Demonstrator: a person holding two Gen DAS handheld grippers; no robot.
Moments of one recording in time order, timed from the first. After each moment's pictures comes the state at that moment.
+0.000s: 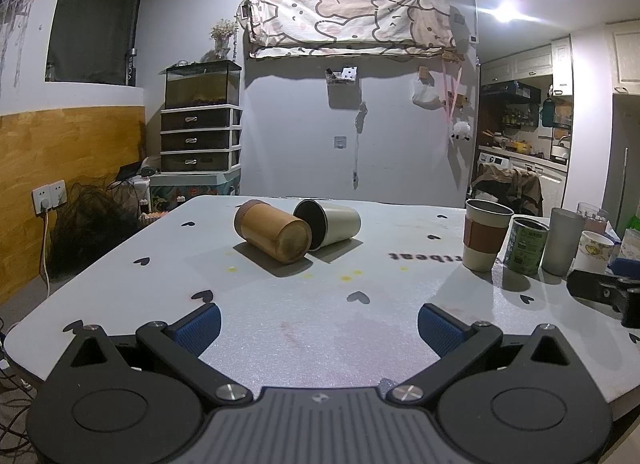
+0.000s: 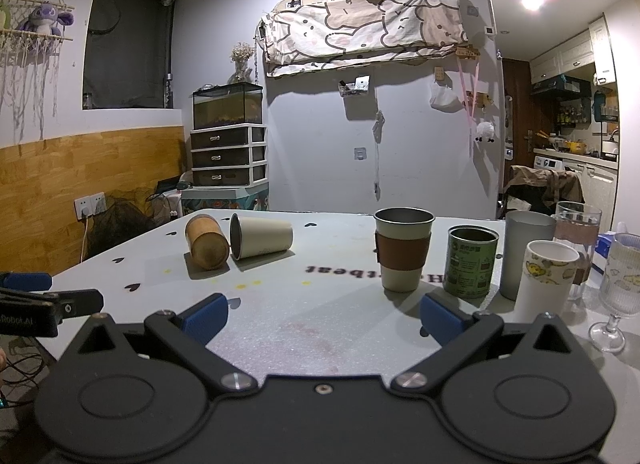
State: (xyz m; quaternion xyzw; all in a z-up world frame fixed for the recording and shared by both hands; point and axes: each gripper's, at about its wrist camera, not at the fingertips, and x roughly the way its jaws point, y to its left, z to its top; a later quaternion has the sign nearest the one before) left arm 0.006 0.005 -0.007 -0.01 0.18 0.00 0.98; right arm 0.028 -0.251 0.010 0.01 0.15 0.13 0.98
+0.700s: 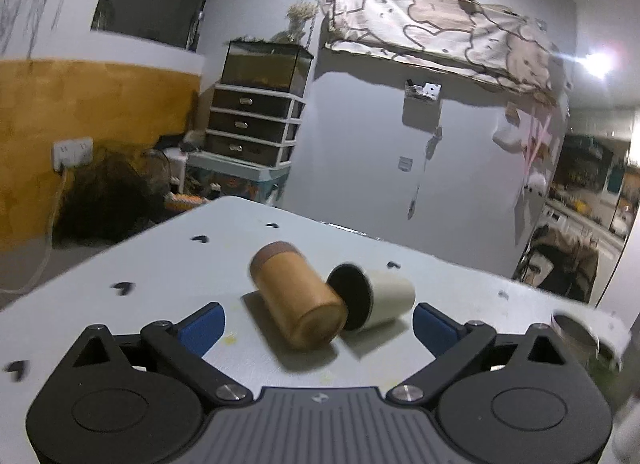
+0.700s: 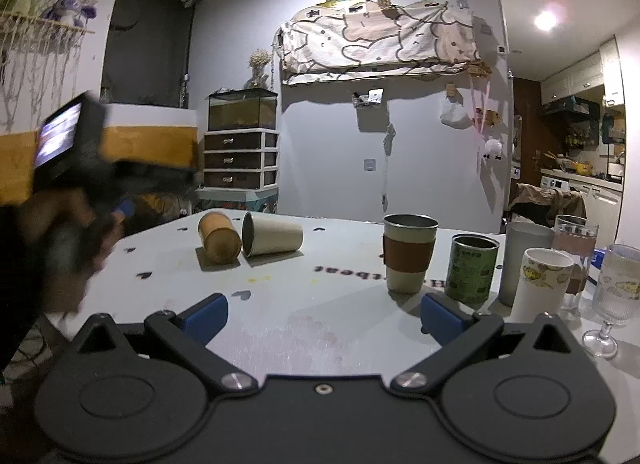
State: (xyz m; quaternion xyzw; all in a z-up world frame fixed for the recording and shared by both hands) left arm 0.173 0.028 0.030 -0.13 0.19 0.09 0.97; right arm -0.001 -0.249 0.002 -0.02 0.13 0.14 0.98
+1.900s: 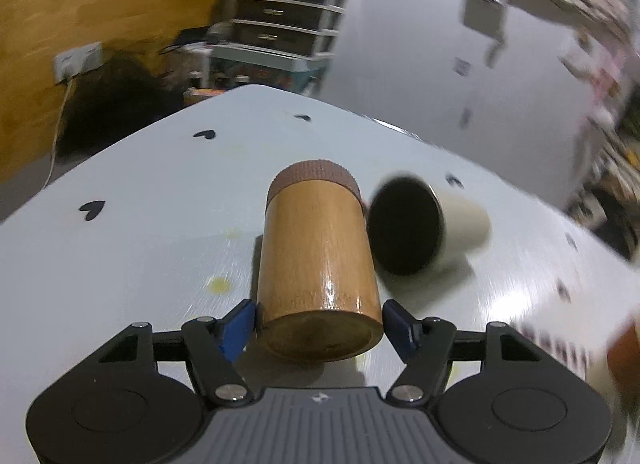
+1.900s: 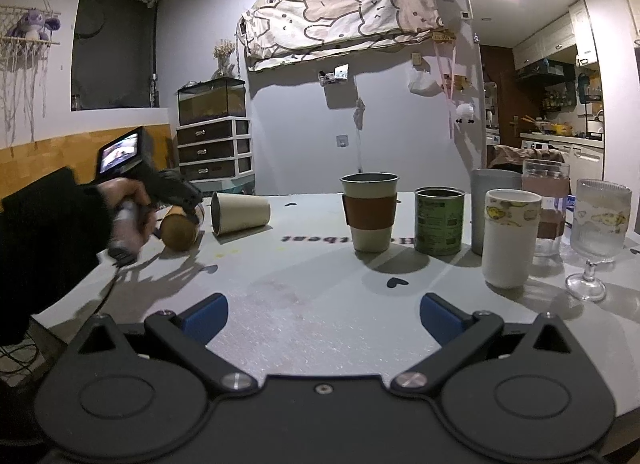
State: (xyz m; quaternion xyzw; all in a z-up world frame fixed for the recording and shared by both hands) left arm 0.257 0.040 -0.009 -0.14 0.35 0.13 0.92; right arm 0.005 -0.288 -0.027 0.03 0.15 0.11 0.98
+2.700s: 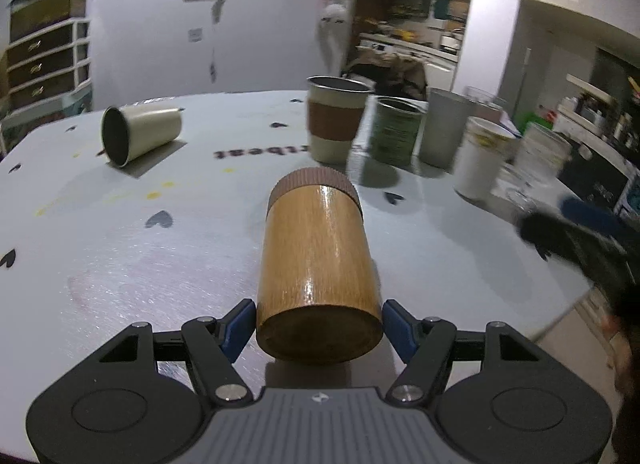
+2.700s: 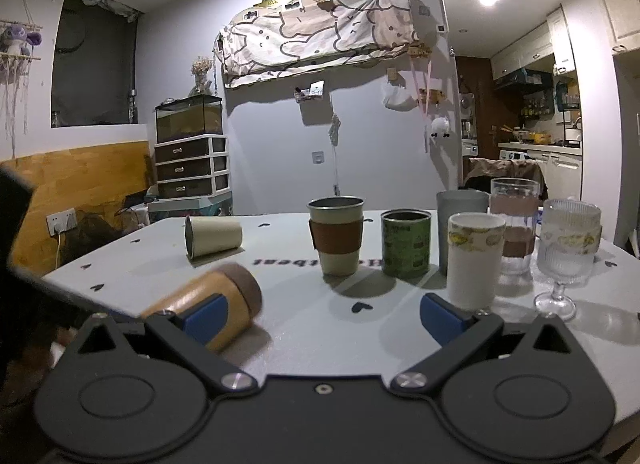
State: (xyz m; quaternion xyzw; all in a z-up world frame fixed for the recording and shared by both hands) left arm 0.070 -0.111 -0.028 0.02 0.34 -0.19 0.92; right arm 0.015 -0.310 -0.007 0.04 0.14 0.08 0.99
